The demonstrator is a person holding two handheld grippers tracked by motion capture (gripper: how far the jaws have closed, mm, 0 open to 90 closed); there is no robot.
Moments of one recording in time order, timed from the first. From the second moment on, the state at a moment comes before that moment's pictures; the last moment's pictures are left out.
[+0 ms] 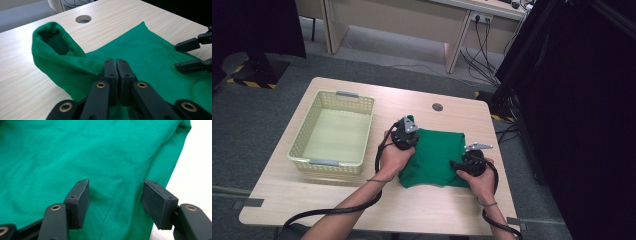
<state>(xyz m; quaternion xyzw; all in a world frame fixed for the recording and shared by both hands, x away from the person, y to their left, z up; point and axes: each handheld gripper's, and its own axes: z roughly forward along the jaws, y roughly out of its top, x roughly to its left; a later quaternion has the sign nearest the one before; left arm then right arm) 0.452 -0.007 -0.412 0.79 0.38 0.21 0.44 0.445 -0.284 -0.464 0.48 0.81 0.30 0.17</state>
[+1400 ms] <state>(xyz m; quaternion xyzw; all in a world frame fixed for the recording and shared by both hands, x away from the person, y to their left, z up) 0.452 -0.017 -0.418 0.80 0.38 0.20 0.43 0.448 -0.266 -0.464 0.47 0.81 0.30 0.16</state>
